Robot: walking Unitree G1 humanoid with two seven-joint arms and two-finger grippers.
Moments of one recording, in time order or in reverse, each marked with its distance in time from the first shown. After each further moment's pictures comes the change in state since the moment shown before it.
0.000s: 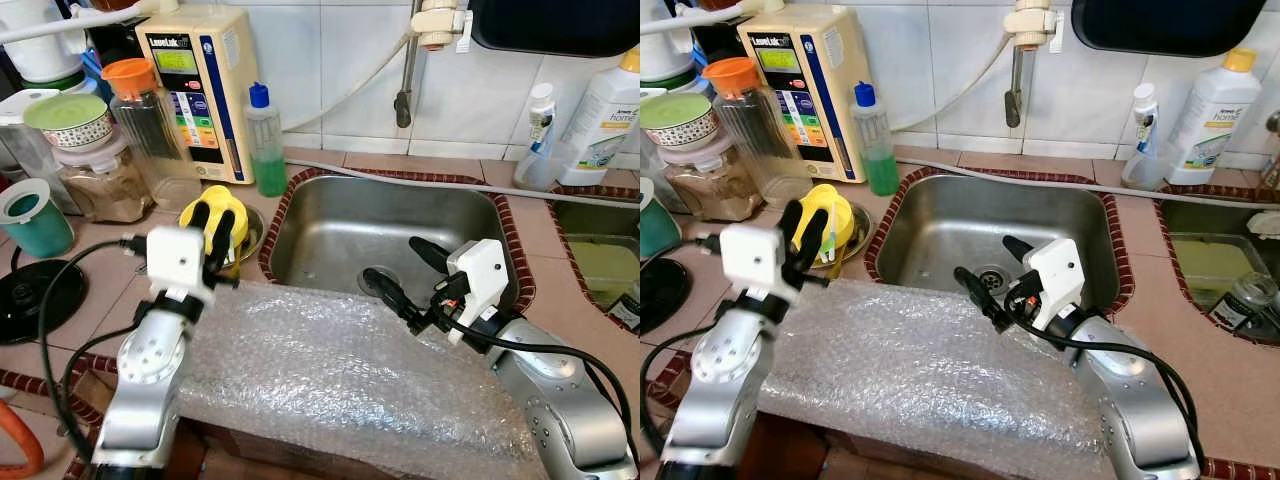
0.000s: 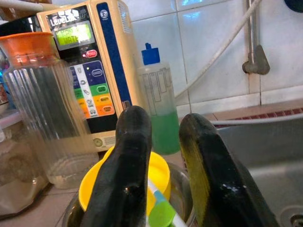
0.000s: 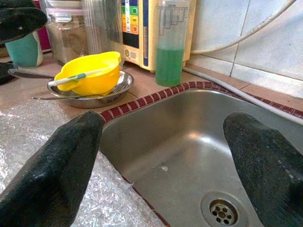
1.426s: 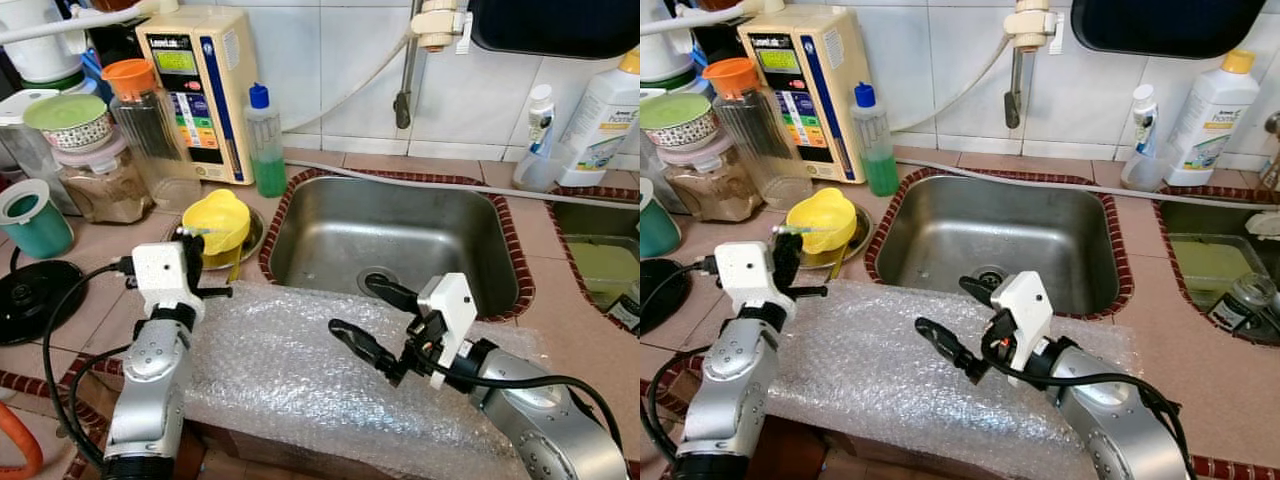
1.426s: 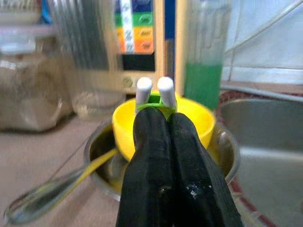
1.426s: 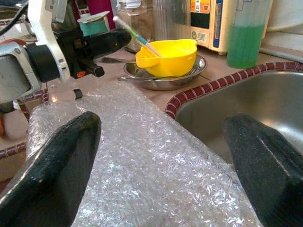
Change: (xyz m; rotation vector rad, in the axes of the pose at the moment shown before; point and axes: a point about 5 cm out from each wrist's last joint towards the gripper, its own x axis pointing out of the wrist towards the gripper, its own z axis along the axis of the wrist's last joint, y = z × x) left arm 0.003 0.009 -0.034 -0.146 0.180 0.195; right arm -0.008 0.042 -0.009 0.110 0.066 0.236
